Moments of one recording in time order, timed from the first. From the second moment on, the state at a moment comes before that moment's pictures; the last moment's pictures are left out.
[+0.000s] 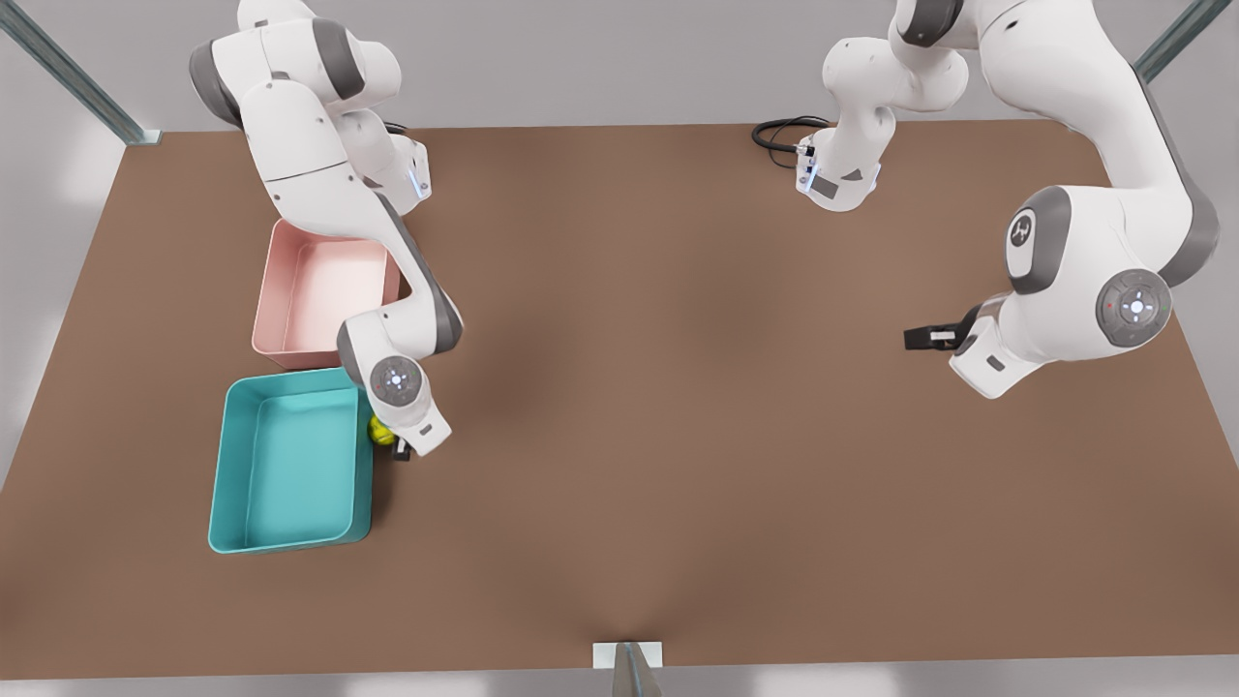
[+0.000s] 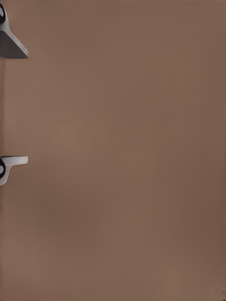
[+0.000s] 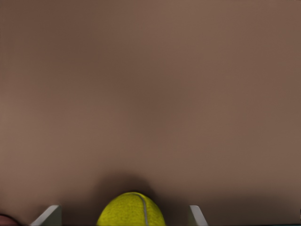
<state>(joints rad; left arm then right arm) -0.24 0.29 0.18 -1.38 -0.08 1.36 -0.10 0.32 0.52 -0.04 -1.88 -0.28 2.24 -1.10</state>
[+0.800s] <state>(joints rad) -0.24 0.32 0.18 -1.37 -0.08 1.38 -0.15 0.32 0.49 -0.08 -2.01 -0.30 2.30 -1.45</state>
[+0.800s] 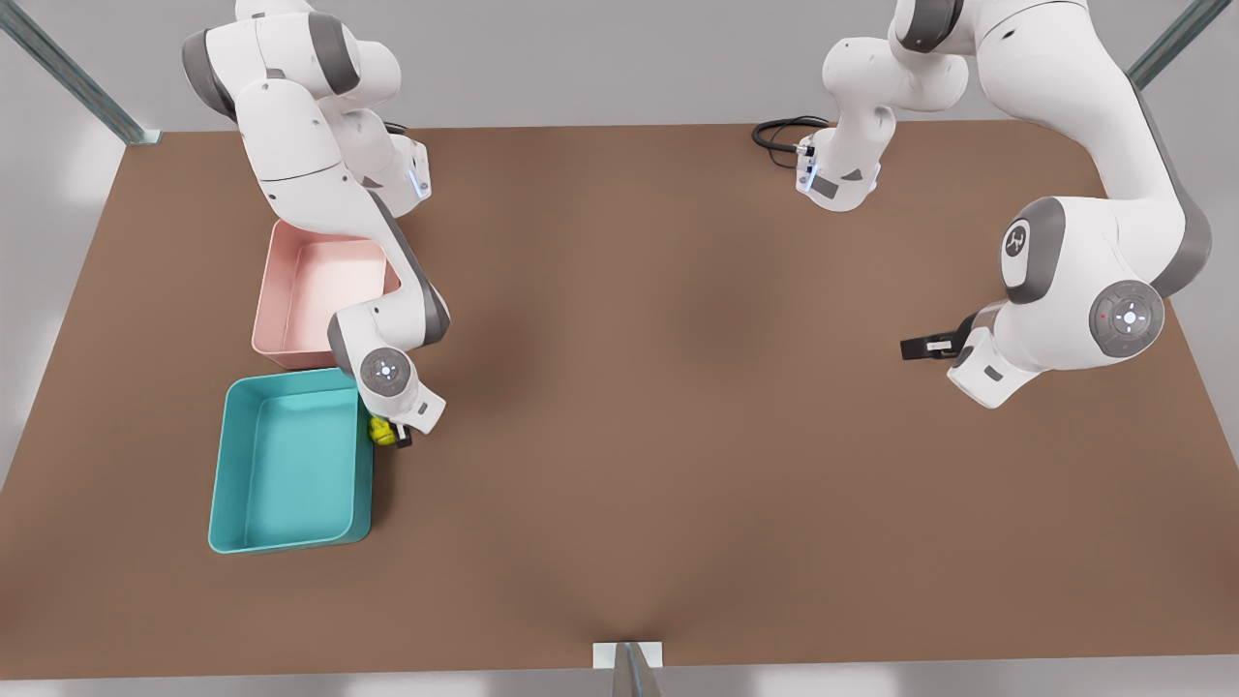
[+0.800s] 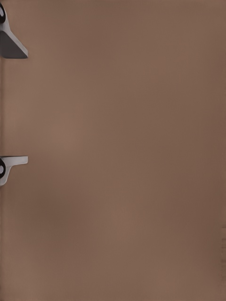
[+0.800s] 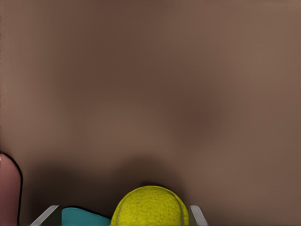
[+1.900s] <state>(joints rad) -0.19 0.35 0.18 -1.33 -0.08 1.40 -0.13 0.29 0.58 -0.11 -1.99 -0.30 2.37 -1.55</state>
